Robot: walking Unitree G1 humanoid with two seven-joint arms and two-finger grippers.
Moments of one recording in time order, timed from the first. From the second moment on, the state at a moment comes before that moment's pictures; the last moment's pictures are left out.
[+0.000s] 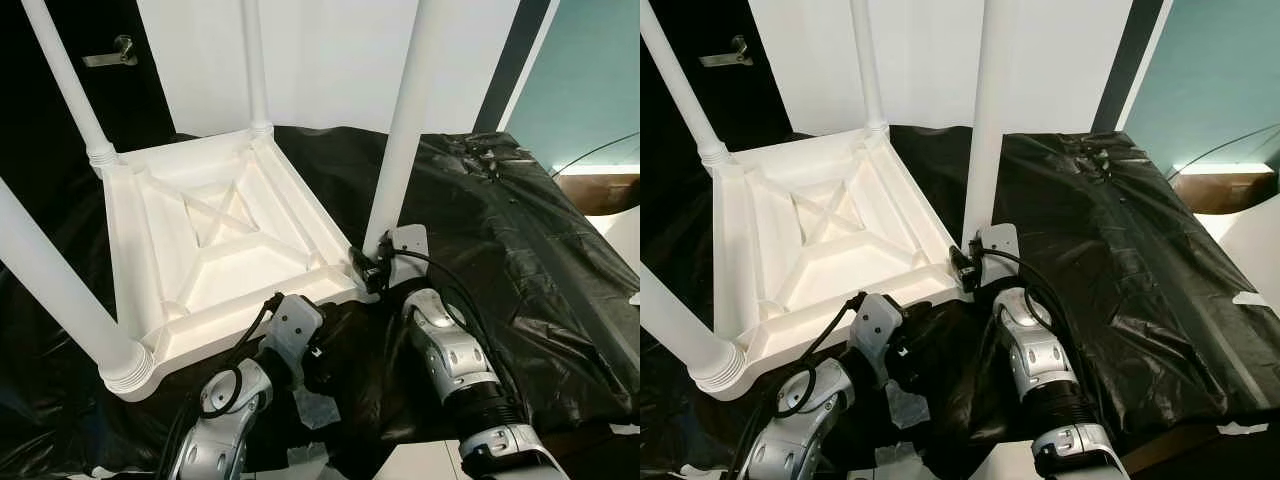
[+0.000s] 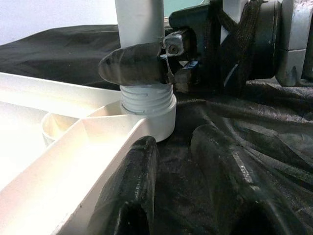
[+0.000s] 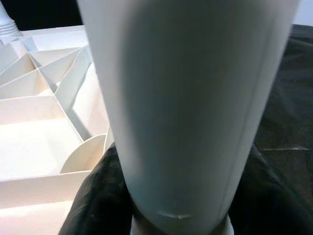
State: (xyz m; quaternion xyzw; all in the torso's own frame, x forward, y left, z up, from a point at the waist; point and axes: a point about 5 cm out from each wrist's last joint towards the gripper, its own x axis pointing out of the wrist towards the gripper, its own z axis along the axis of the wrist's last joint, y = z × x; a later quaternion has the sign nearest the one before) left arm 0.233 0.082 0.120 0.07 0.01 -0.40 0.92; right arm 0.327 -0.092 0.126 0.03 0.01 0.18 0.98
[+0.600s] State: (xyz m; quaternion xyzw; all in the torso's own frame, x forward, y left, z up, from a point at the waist) left arm 0.231 0.085 0.117 0.06 0.01 -0.39 0.92; right arm 0.318 -0.137 0.131 0.01 0.00 0.32 0.95
